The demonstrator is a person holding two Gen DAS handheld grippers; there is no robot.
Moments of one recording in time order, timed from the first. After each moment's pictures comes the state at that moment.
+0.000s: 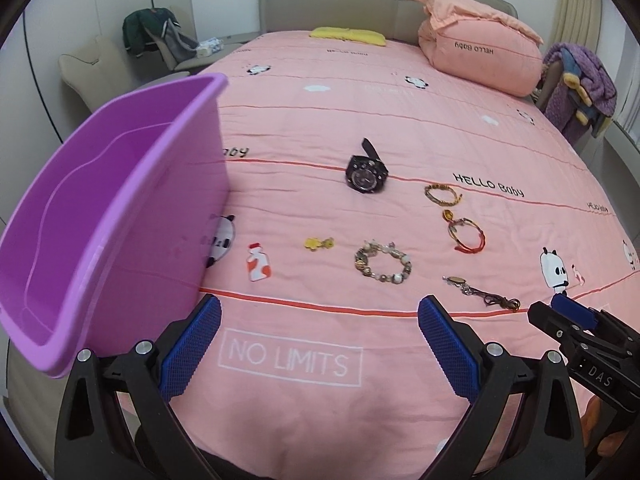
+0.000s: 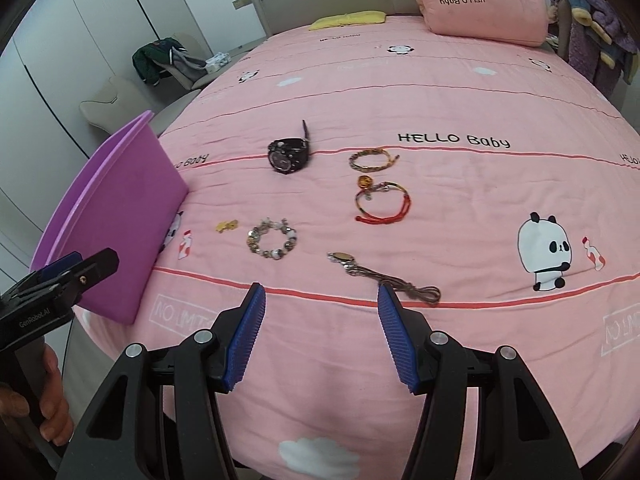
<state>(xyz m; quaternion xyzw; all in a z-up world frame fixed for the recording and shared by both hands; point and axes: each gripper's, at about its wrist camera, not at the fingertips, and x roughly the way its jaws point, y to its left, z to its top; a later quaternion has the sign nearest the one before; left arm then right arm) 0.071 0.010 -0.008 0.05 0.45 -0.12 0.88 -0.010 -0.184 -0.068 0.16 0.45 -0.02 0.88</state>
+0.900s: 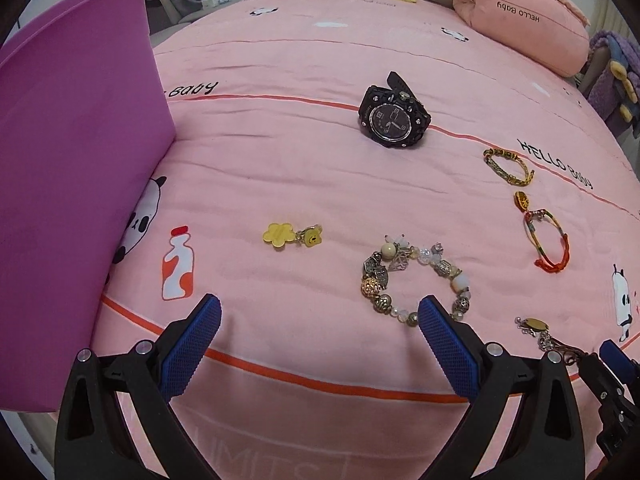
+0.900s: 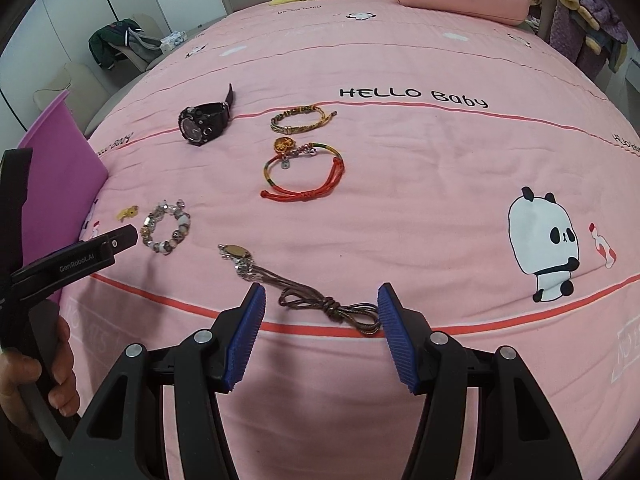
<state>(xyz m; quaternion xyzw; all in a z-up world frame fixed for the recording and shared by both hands) 0.161 -0.039 -0.130 0.05 0.51 -0.07 0.85 0.032 -0.227 -0.154 0.14 0.49 -0.08 0.86</state>
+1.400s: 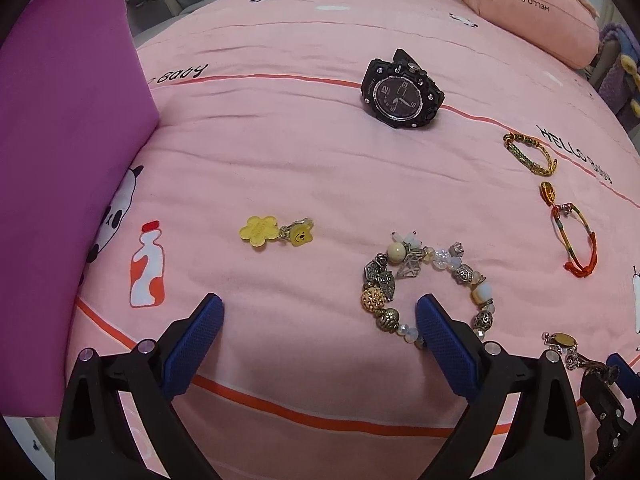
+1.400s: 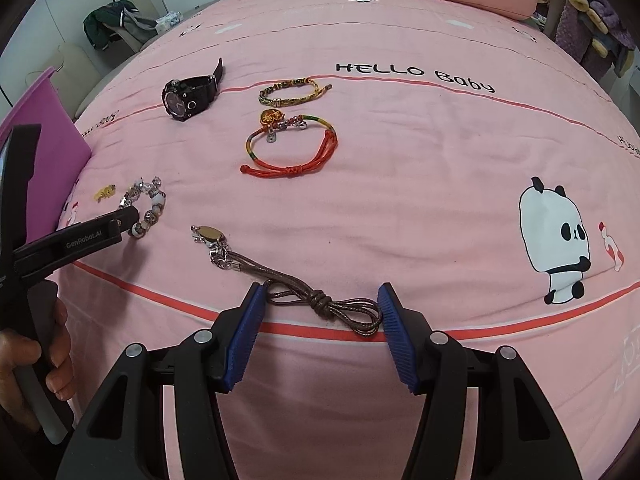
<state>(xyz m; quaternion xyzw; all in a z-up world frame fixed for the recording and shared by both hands) 0.173 -0.047 -0.154 0.05 0.52 -0.06 0.85 0.042 -0.226 -0.176 0.12 0.51 -0.08 0.85</state>
